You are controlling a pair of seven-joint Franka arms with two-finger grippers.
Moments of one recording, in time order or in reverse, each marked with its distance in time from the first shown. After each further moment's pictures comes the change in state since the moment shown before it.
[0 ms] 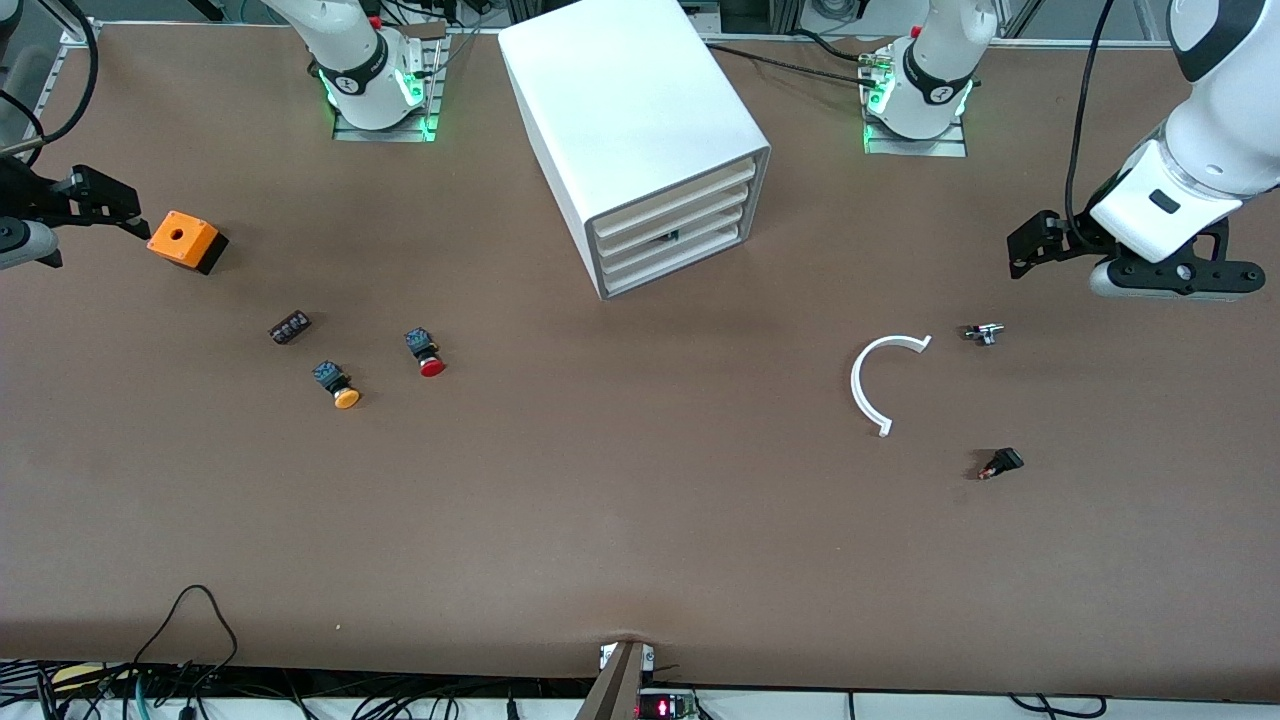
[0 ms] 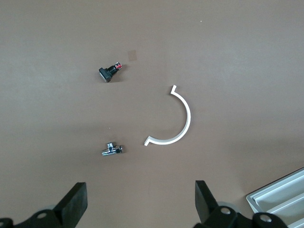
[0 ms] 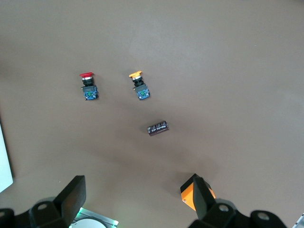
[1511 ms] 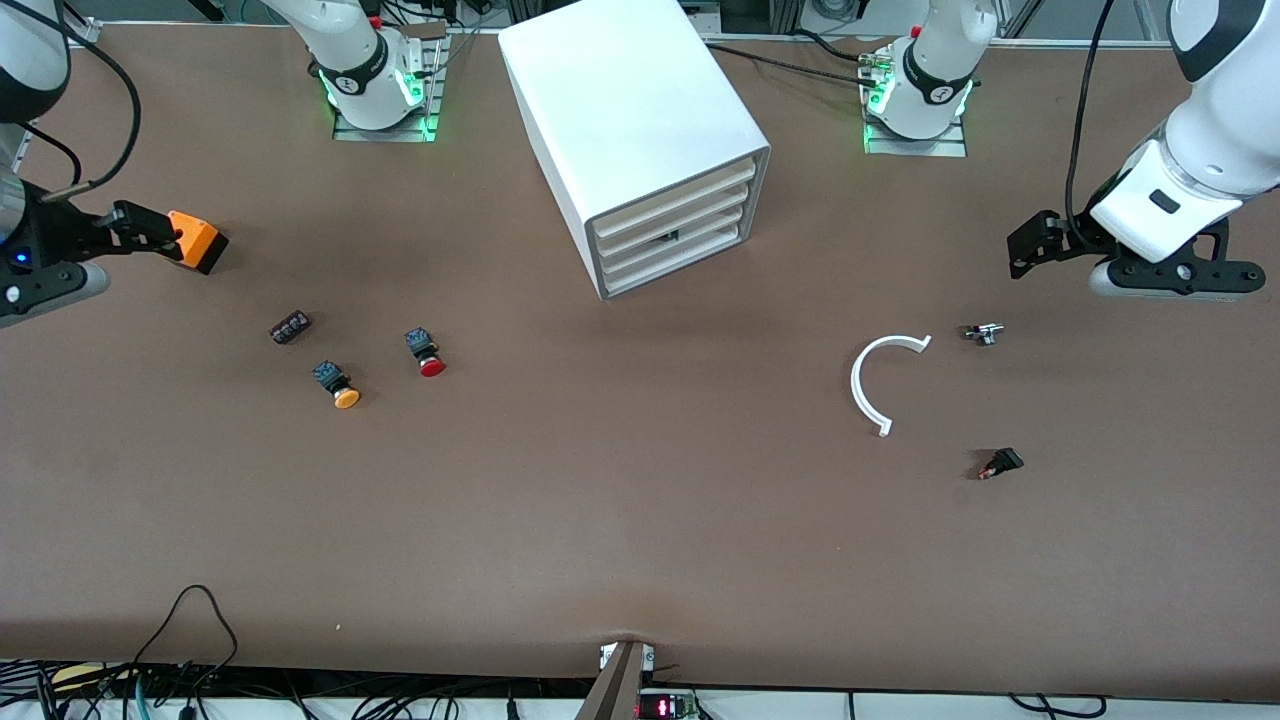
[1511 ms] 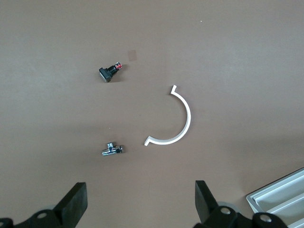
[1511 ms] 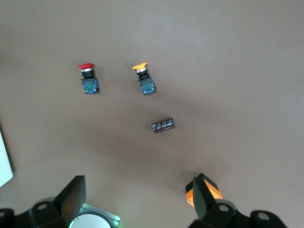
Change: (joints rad) left arm 0.000 0.000 0.001 0.000 0.000 -0.004 0.000; right arm 0.008 0.085 0.011 -0.003 0.005 0.000 0.000
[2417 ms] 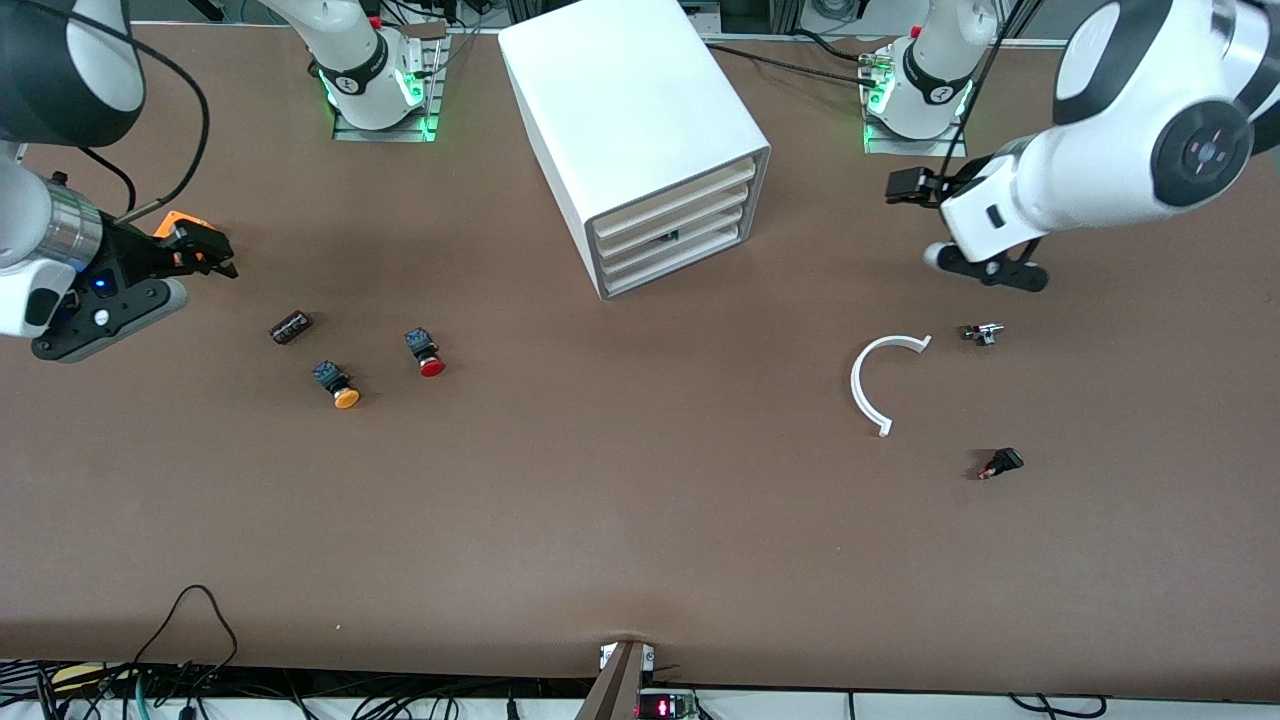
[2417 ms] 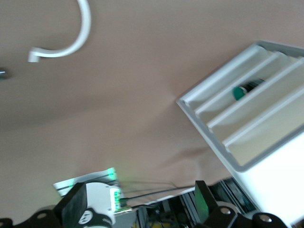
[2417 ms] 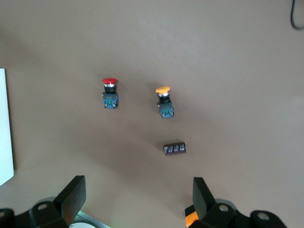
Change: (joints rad) left arm -0.103 0.115 -0.011 -0.018 -0.332 -0.308 0.084; right arm 0.101 0.068 0.010 0.089 0.018 0.013 -0.050
